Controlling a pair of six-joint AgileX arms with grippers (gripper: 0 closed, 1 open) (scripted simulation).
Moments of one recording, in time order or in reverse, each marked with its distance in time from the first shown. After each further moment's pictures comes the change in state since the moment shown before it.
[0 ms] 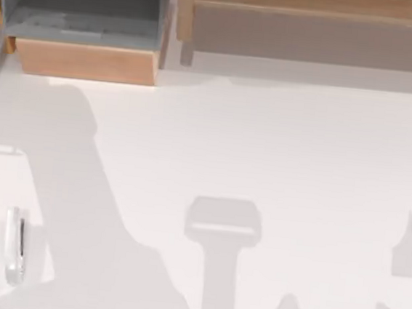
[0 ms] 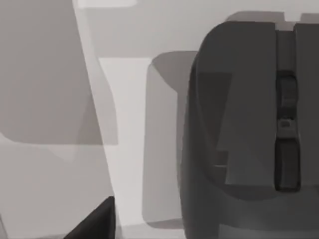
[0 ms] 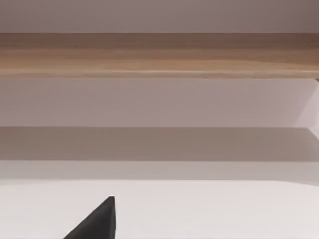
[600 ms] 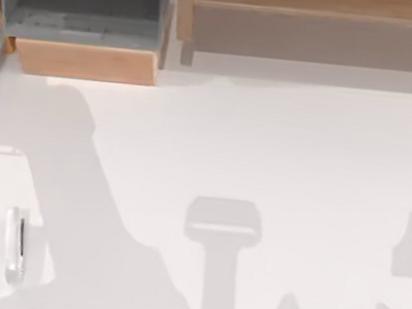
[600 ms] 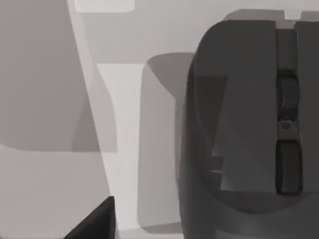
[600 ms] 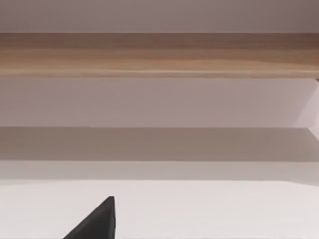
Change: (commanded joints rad) left arm 0.007 -0.010 -0.032 0.021 0.001 0.007; right arm 0.000 0.000 0.000 0.000 0.000 0.000
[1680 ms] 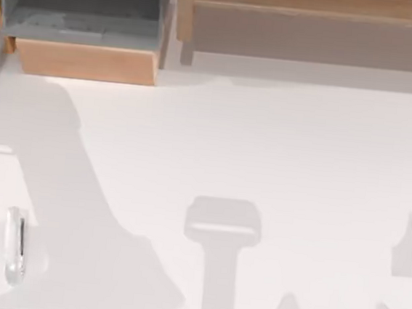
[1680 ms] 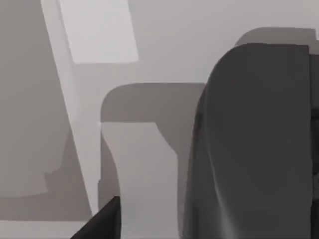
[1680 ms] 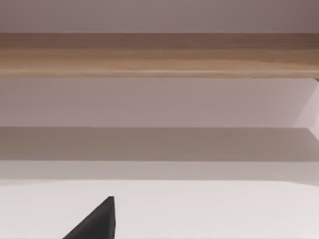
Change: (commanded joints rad) left arm -0.010 0.018 -0.071 0.090 -0.001 -0.009; right arm 0.000 0.000 0.000 0.000 0.000 0.000
